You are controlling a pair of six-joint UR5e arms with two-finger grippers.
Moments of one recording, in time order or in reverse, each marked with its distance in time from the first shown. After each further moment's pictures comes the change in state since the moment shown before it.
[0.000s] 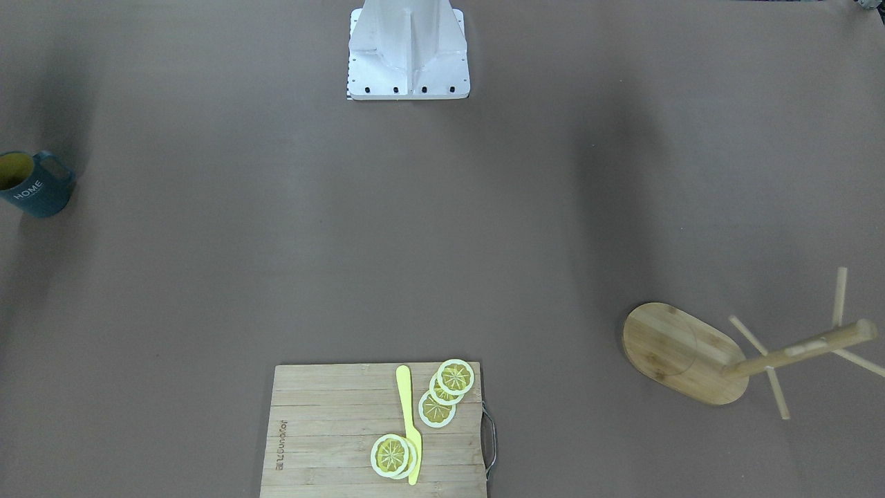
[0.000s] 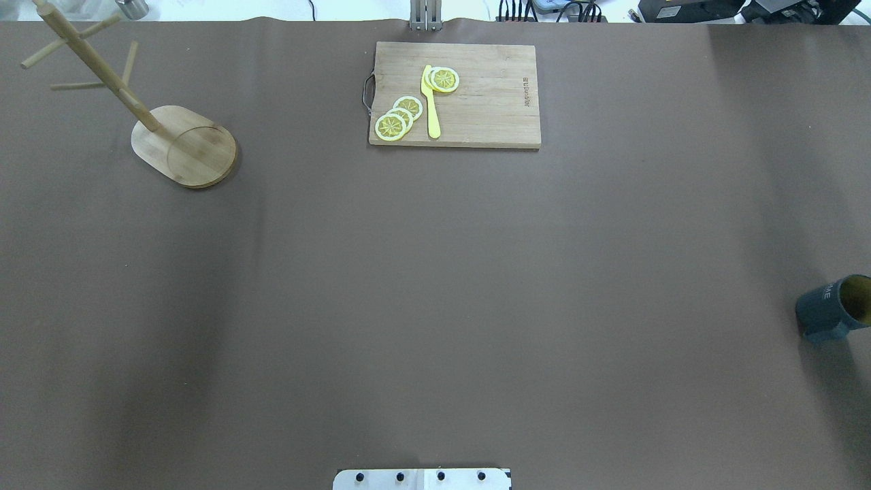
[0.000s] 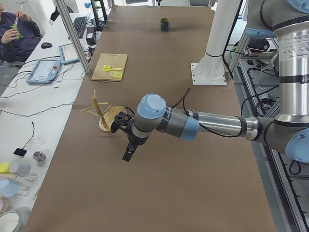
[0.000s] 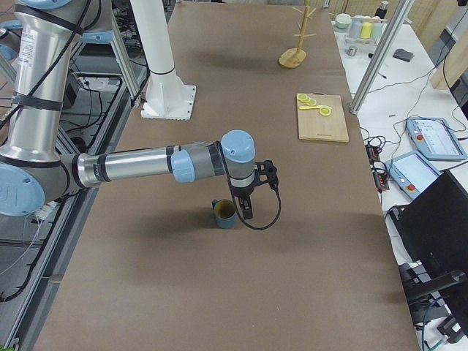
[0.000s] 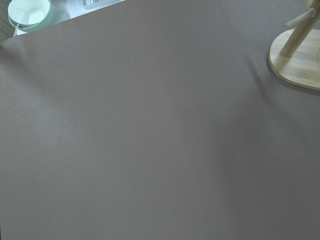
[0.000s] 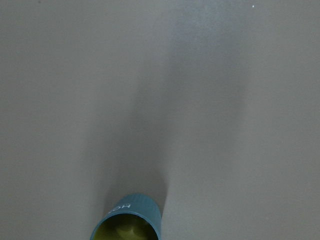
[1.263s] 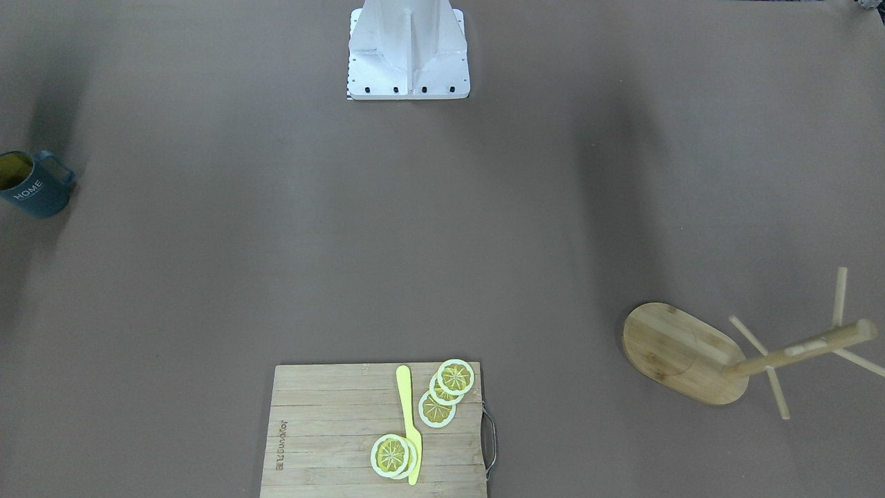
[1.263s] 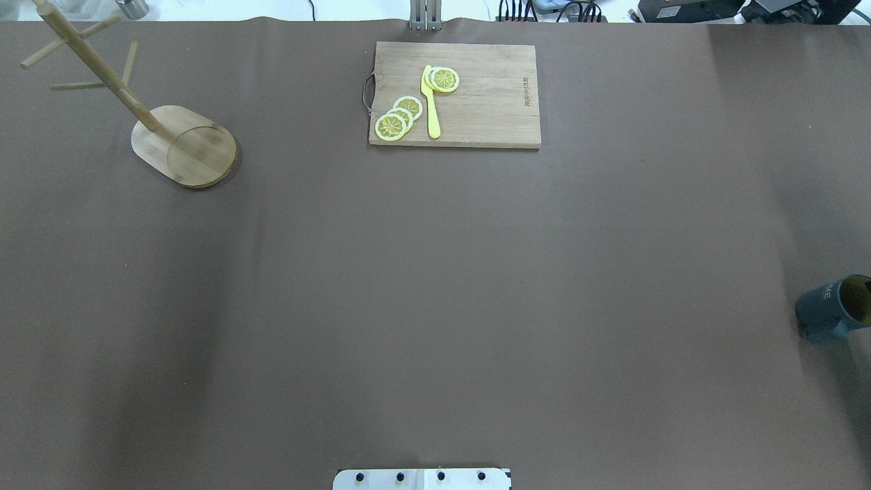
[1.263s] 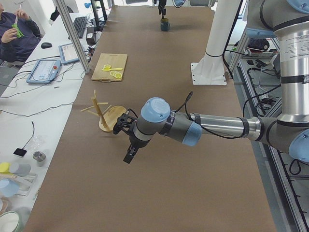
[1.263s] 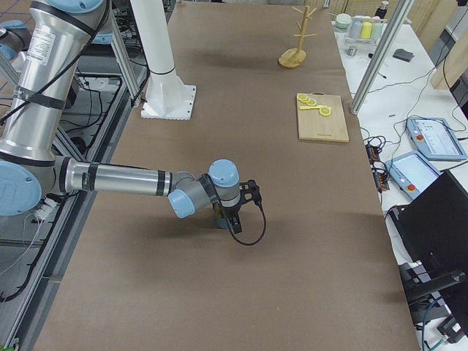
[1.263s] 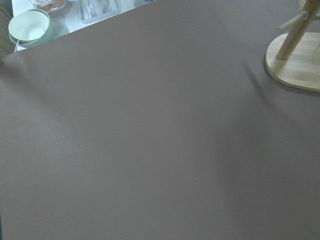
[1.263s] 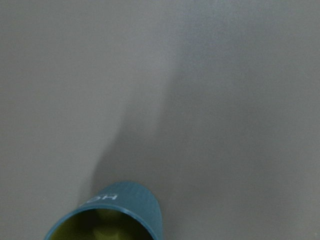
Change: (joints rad) left arm 0.000 0.022 0.010 -0.048 0.000 -0.001; right arm -0.216 -0.107 -0.192 0.498 -0.079 0.198
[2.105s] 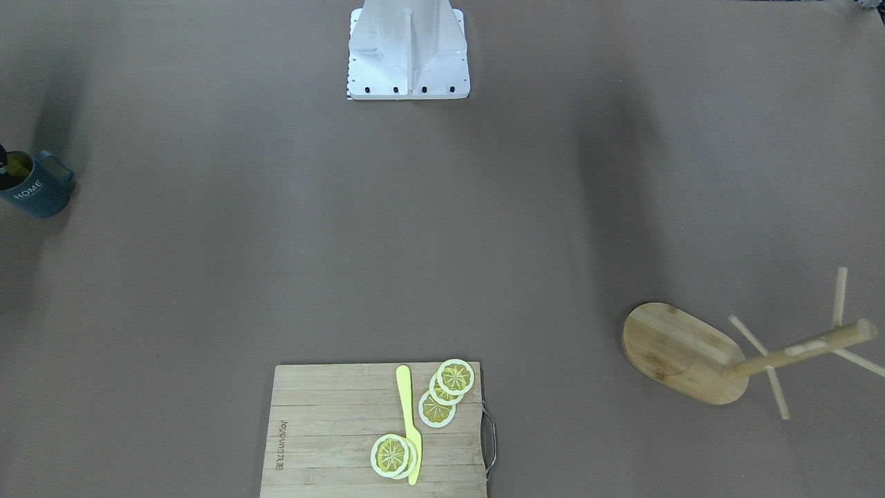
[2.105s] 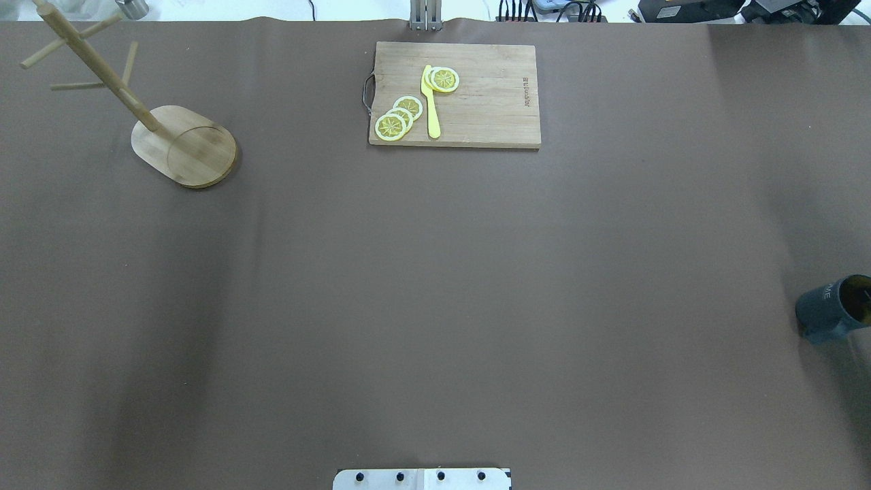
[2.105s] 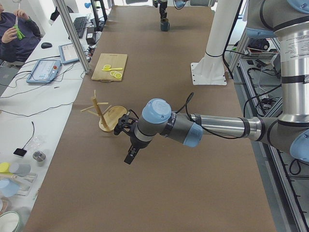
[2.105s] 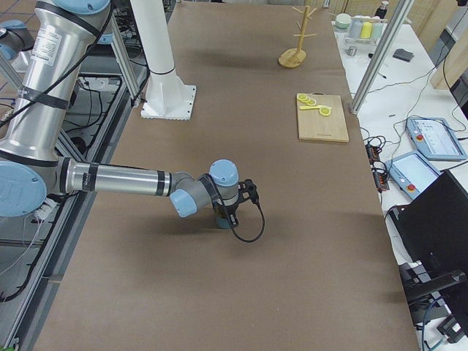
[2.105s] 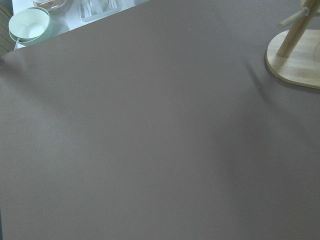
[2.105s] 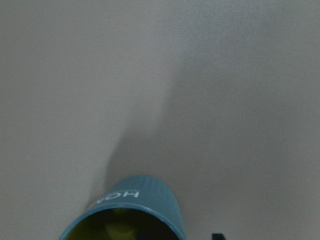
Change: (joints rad) left arm -0.001 0.004 0.002 -0.009 0.000 0.000; right arm -0.057 0.005 -0.006 0.007 -0.005 0.002
